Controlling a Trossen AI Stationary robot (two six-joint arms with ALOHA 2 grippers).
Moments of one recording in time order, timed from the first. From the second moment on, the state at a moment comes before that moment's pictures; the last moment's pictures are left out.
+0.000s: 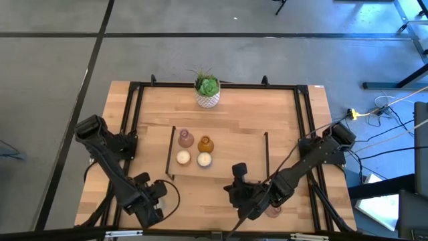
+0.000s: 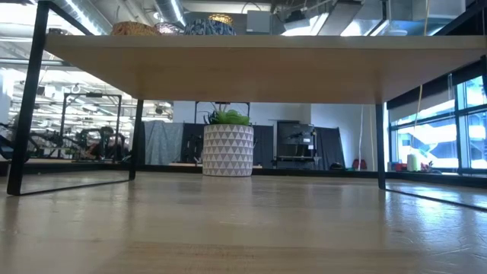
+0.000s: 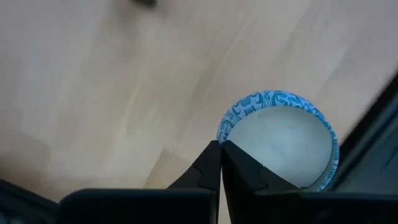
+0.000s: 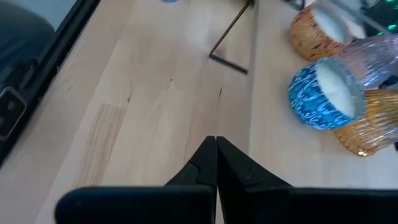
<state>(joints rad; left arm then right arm) -0.91 1.68 1.22 -1.05 -0.13 -1.43 0.68 1.81 1.48 -0.59 0.60 0.15</state>
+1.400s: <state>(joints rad) -0.80 2.11 2.21 -1.57 -1.02 -0.60 0.56 1.65 1.48 -0.31 0.02 0.82</state>
